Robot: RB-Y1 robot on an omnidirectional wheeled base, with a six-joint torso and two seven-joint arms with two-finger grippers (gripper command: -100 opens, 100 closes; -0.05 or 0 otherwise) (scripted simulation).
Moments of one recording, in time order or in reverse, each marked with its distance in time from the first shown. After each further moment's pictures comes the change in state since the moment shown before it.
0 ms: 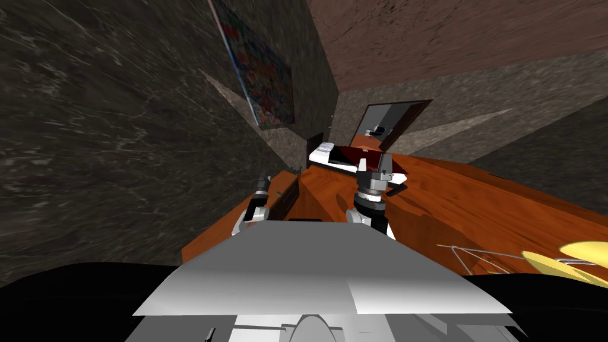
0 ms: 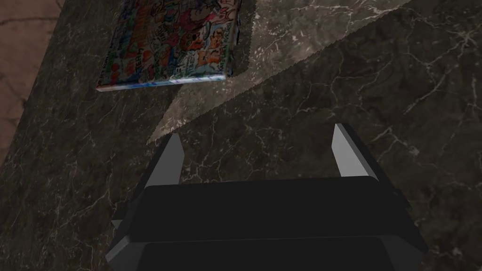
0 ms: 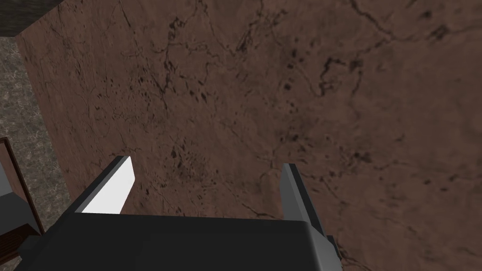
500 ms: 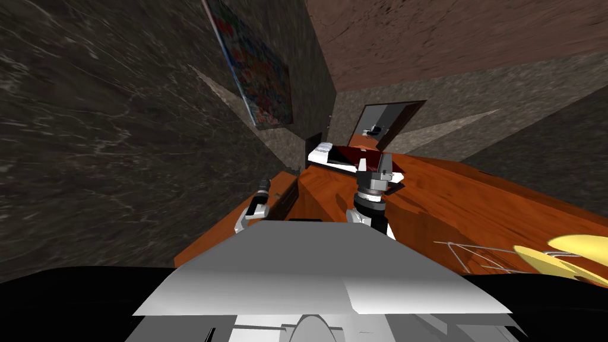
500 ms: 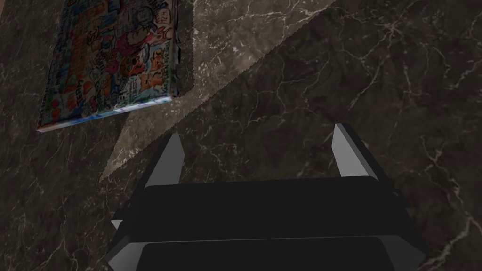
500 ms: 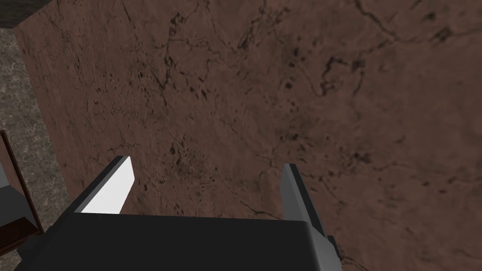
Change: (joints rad) left arm -0.072 0.011 0.040 0.123 0.009 0.131 -0.071; right arm 0.000 0.000 0.000 0.000 0.000 0.000 0.000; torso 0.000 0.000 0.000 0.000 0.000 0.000
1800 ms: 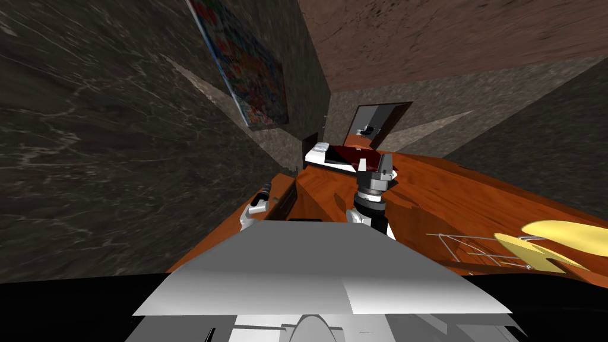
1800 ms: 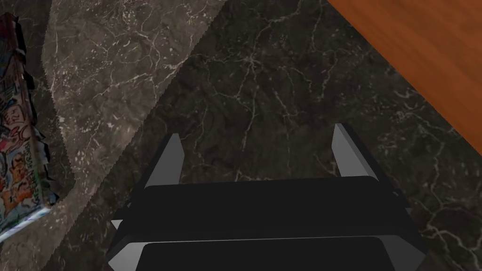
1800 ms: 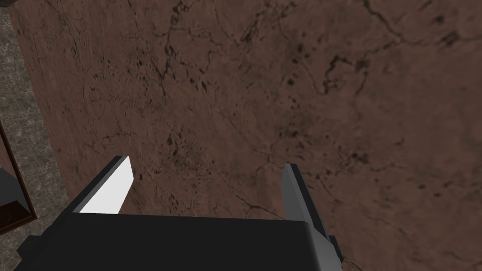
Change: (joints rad) left arm -0.168 0.009 0.092 0.281 0.014 0.327 -0.181; right arm 0.000 0.000 0.000 0.000 0.000 0.000 0.000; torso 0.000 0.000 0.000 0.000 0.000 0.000
